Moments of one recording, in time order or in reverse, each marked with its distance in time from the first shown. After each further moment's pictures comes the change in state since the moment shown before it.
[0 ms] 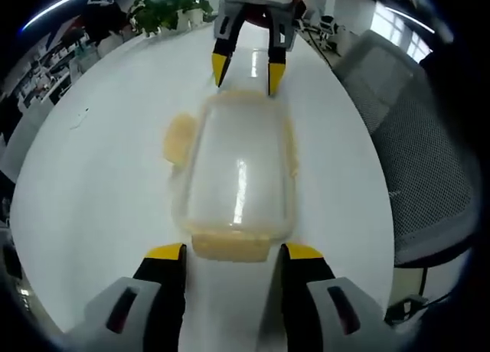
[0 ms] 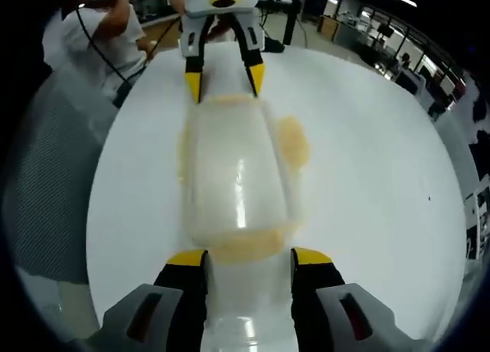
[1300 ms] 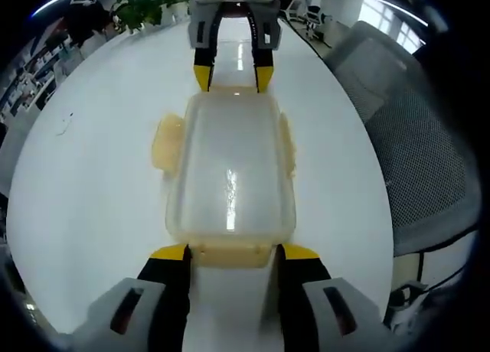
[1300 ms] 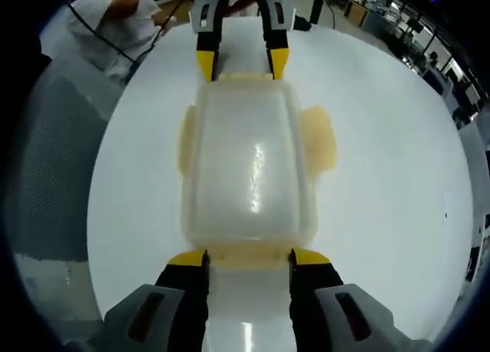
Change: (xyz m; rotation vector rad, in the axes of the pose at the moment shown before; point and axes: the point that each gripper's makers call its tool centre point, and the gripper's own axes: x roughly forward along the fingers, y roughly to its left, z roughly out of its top) left arm 0.008 0.003 0.006 0.060 0.038 -0.063; right arm 0.015 0.001 -0.004 -0.068 0.141 0.102
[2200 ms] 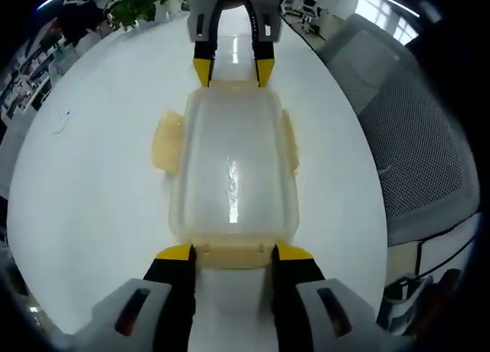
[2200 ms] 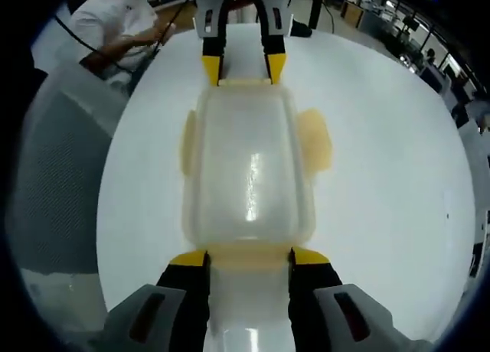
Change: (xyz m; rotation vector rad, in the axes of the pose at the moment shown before) left arm -0.012 -0.009 -0.010 -0.001 0.042 -0.014; right arm -0.007 0.012 0.017 0.020 -0.038 0.011
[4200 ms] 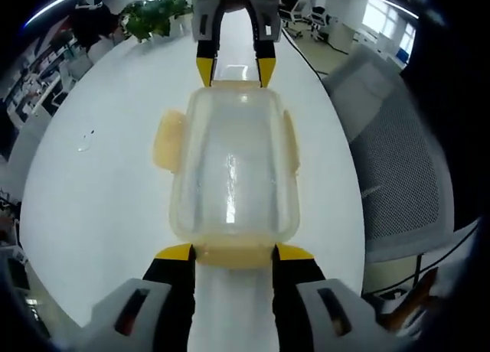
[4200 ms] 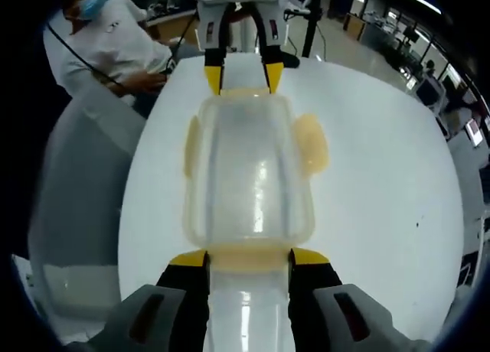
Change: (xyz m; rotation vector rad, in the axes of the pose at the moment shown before) left arm -0.056 0.015 0.047 -0.024 -0.023 0.048; right arm -0.073 -0.019 0.006 -0.034 -0.052 -0.002
